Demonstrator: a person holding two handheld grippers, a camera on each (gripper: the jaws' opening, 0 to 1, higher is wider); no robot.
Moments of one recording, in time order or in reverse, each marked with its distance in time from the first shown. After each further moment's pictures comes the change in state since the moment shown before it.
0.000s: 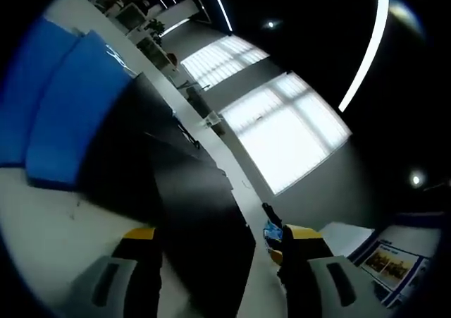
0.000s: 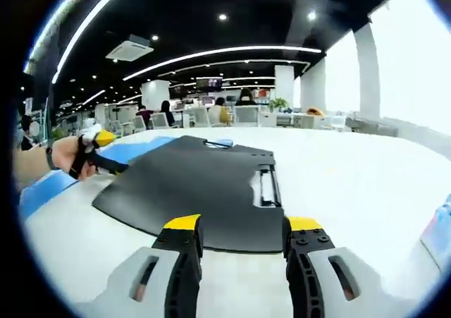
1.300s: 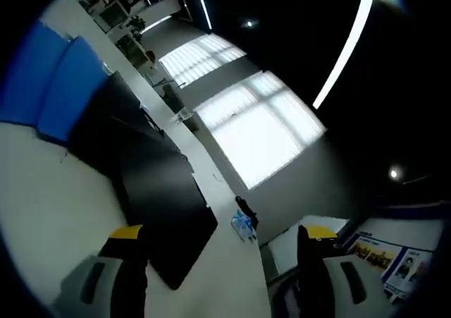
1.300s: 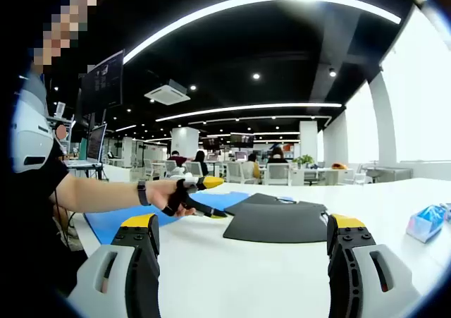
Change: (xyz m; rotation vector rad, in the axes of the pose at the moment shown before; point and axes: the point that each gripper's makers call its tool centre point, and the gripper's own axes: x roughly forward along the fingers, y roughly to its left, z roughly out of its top) left arm -0.040 -0.053 -0.027 -0.010 0.005 -0.128; right arm -0.256 0.194 0.057 -0.013 -0.393 0.236
